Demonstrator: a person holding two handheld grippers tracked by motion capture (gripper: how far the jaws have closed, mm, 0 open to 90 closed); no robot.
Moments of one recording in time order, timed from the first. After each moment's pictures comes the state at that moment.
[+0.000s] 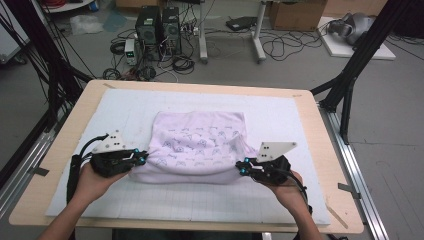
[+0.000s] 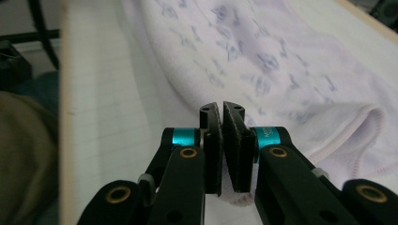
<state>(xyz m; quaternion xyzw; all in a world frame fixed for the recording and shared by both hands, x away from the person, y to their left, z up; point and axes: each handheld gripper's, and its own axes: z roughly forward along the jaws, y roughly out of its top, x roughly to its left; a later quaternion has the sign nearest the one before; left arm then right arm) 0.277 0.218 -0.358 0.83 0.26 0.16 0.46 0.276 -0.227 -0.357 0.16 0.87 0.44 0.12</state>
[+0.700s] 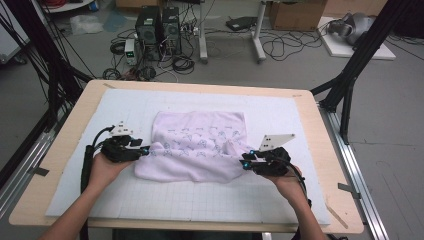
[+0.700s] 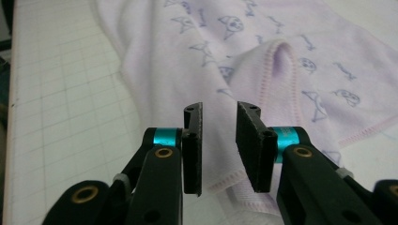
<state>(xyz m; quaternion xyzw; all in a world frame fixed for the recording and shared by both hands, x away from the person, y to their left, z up) 0.336 0.230 -0.404 0.81 0.38 0.18 0.40 0.317 -0.242 -0.391 0.21 0.88 0.42 0.10</state>
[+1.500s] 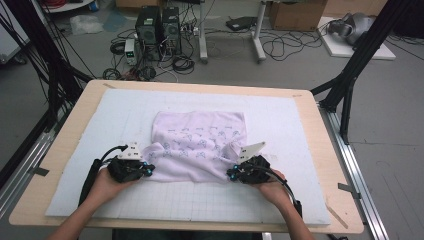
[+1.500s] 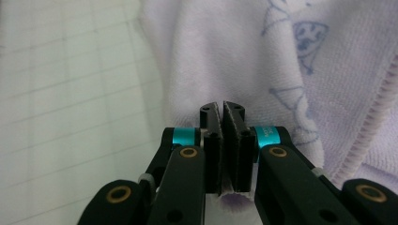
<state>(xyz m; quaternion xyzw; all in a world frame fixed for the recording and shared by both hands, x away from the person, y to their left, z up) 0.304 0.210 -0.432 0.88 0.27 0.11 0.38 0.319 -0.201 -0.430 0.17 0.92 0.36 0.04</state>
